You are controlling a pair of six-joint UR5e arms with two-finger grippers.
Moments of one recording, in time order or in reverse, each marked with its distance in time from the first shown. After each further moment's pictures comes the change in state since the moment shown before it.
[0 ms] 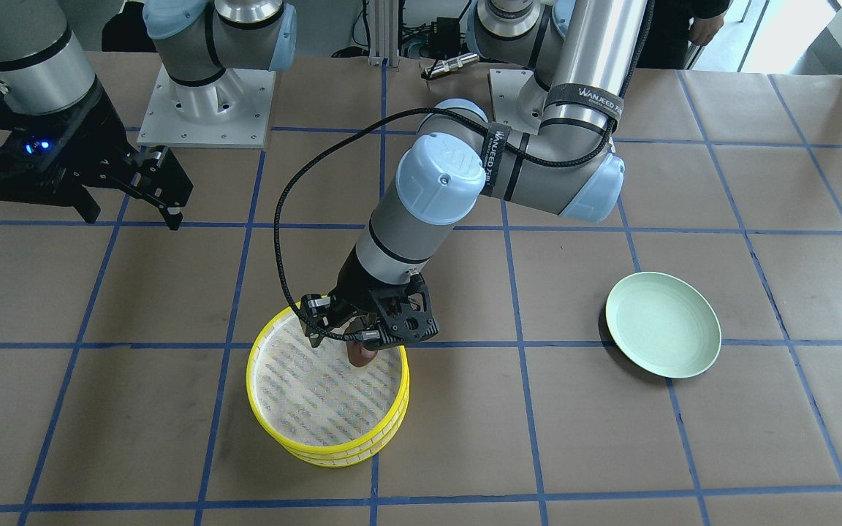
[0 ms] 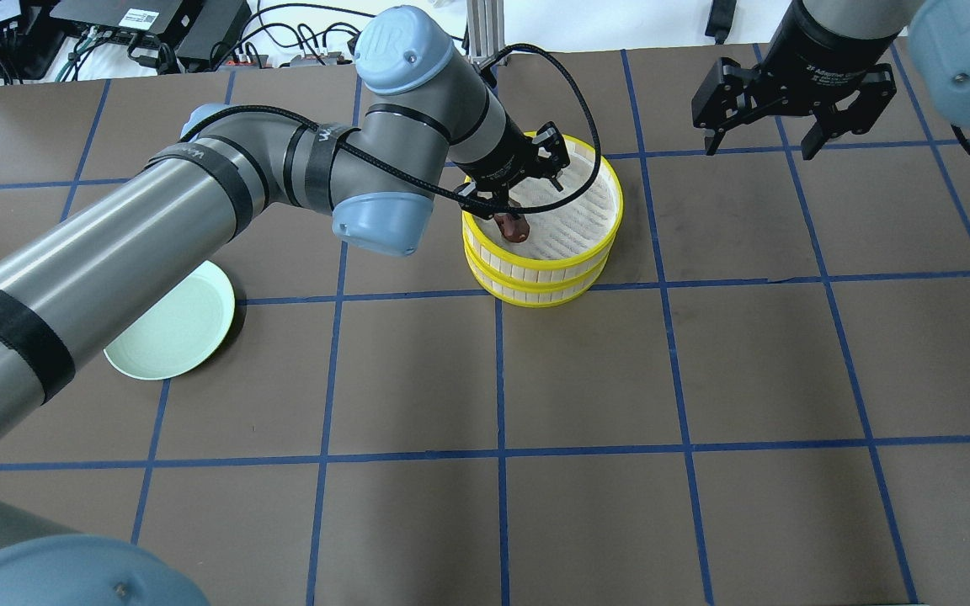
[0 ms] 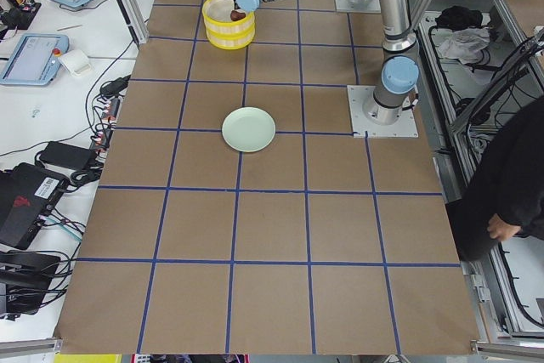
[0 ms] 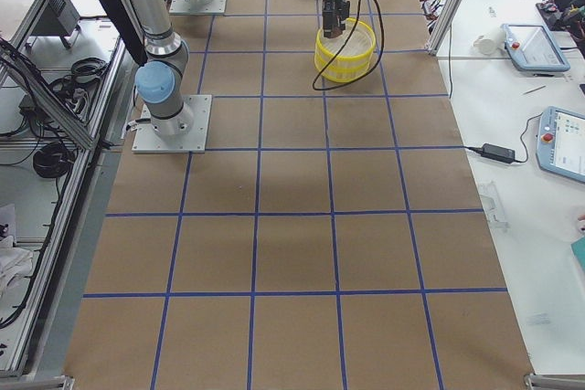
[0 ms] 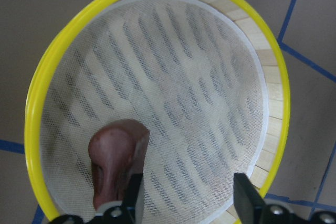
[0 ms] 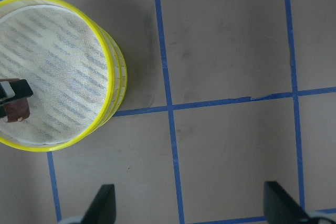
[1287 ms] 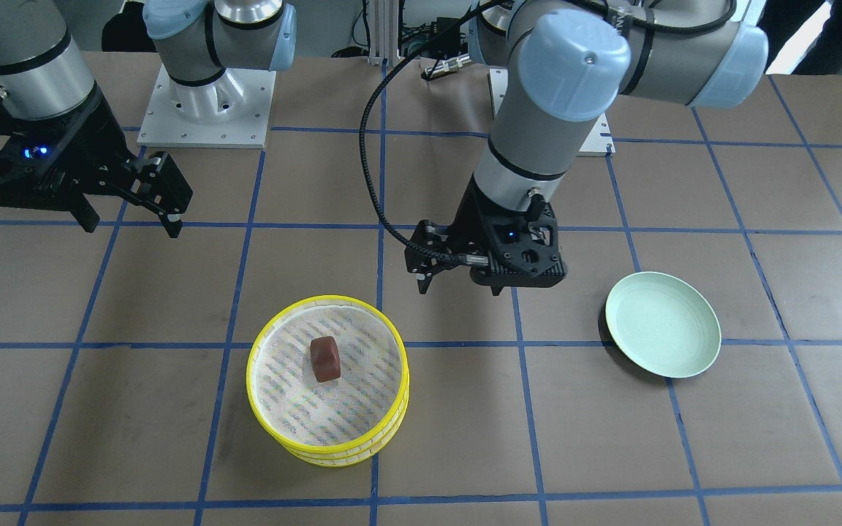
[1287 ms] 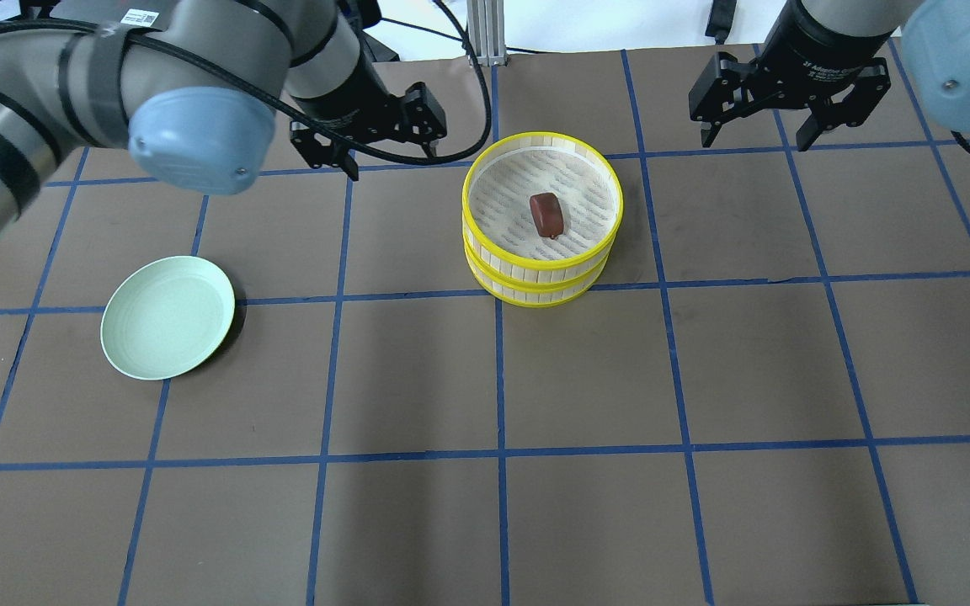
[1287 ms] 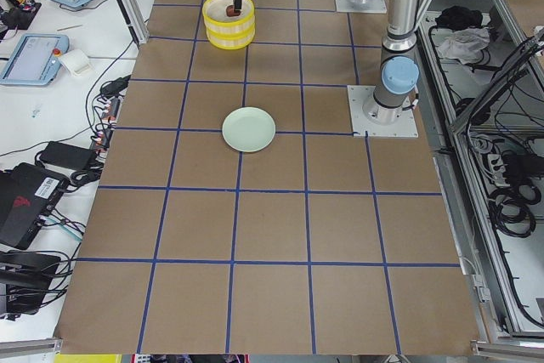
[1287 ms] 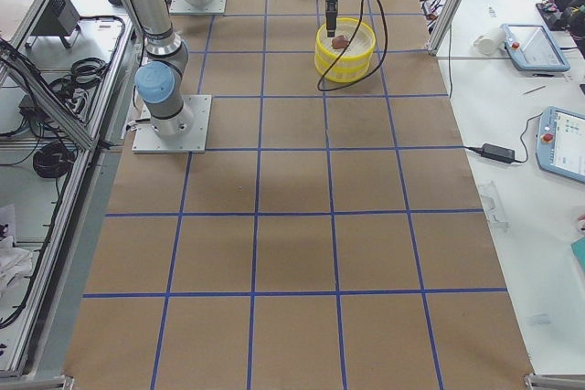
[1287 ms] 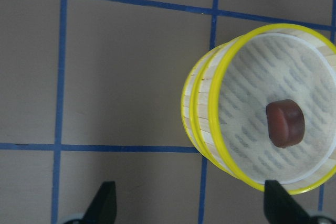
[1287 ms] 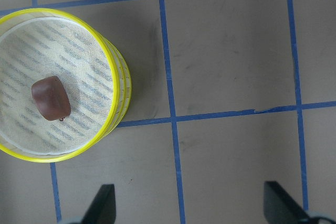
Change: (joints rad) left arm 0.162 0.235 0.025 -0.379 0.174 0.497; right arm -0.001 0.007 0.005 -0.044 0.010 -0.013
